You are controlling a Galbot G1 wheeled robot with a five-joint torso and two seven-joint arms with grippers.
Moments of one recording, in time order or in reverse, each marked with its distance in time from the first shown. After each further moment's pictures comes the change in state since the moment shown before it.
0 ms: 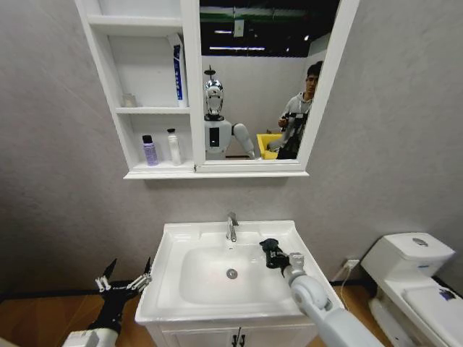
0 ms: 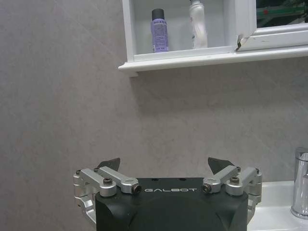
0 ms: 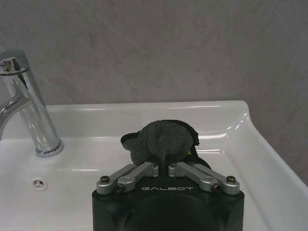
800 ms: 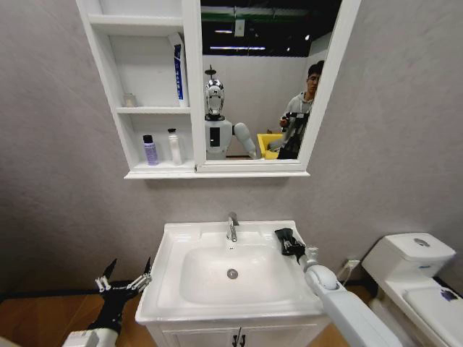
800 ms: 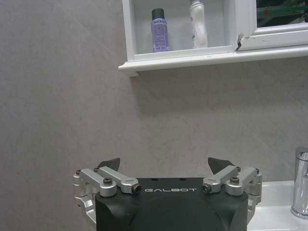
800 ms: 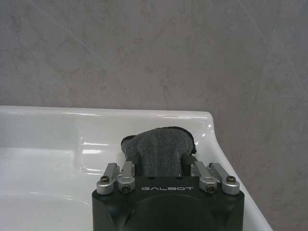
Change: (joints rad) left arm 0.000 0.000 0.000 0.000 0.000 0.000 0.000; right arm 0.188 0.015 -0.001 -0.474 -0.127 0.293 -0.289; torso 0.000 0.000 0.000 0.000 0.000
